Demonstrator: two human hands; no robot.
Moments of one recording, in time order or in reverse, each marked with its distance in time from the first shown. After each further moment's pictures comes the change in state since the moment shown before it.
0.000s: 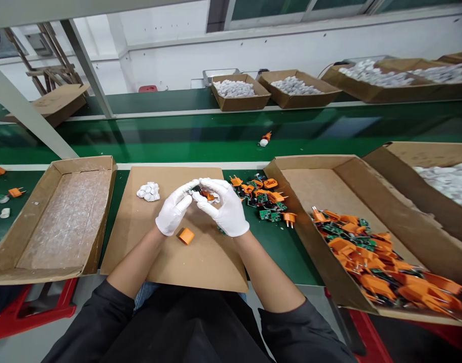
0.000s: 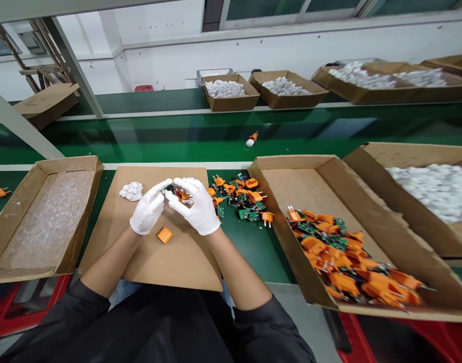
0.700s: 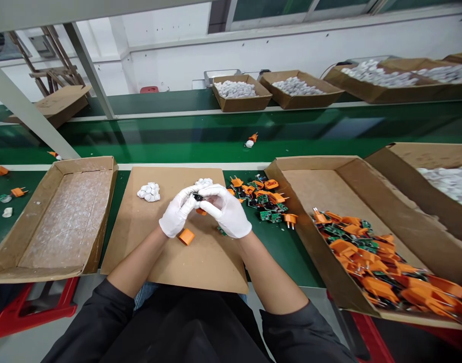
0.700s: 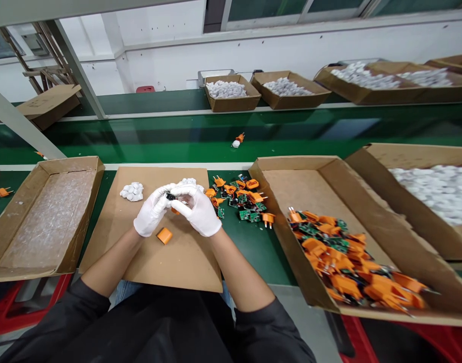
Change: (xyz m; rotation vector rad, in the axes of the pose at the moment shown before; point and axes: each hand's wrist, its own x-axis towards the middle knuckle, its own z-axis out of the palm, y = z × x) left_hand -0.002 0.001 0.007 0.074 -0.039 -0.070; right_hand 0.000 -0.001 0.004 0.398 -0.078 0.091
